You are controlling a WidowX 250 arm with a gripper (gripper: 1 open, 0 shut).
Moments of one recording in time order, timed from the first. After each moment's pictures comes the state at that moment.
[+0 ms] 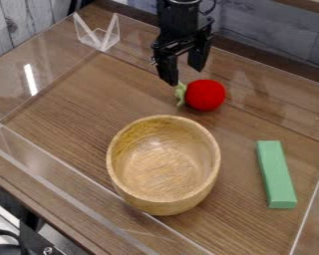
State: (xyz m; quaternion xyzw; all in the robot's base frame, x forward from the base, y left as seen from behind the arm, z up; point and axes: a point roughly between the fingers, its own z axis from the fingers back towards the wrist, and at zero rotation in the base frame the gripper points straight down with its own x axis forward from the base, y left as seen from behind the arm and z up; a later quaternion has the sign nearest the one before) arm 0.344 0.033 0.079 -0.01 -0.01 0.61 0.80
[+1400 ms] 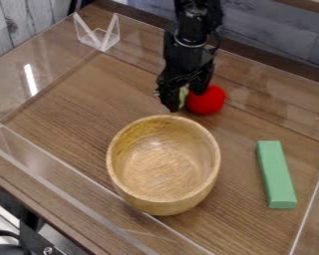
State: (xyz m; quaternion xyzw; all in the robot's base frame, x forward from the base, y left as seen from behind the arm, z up) arm 0.338 0.020 0.032 0.01 -0.05 0.59 0.81
